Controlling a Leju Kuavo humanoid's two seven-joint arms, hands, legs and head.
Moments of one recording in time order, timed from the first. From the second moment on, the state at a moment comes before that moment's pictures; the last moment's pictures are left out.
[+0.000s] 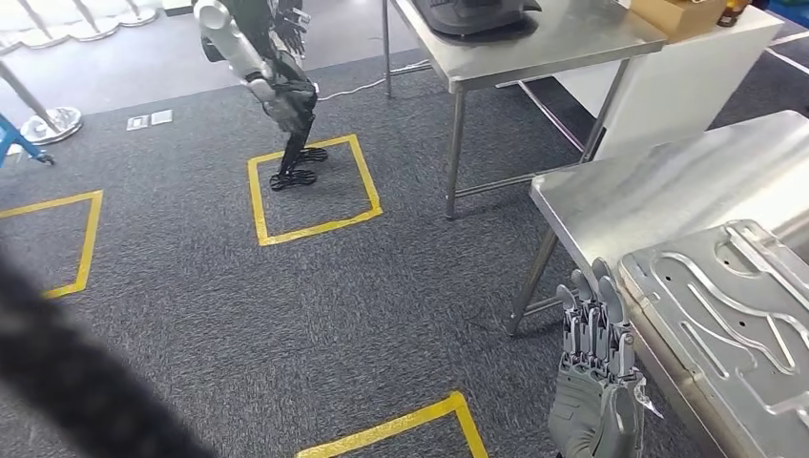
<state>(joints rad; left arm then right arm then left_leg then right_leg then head) -0.12 -0.06 -1.00 -0.21 0.48 0.20 -0.12 -0.09 -0.20 0.74 -2.36 0.26 -0.63 -0.15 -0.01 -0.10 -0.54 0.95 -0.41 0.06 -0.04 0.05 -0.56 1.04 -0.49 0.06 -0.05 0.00</state>
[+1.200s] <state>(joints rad) -0.11 -0.06 -1.01 -0.21 0.47 0.21 -0.08 -0.06 -0.20 0.74 -2.36 0.29 -0.62 -0.16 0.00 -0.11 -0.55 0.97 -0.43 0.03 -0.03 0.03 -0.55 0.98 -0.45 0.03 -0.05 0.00</state>
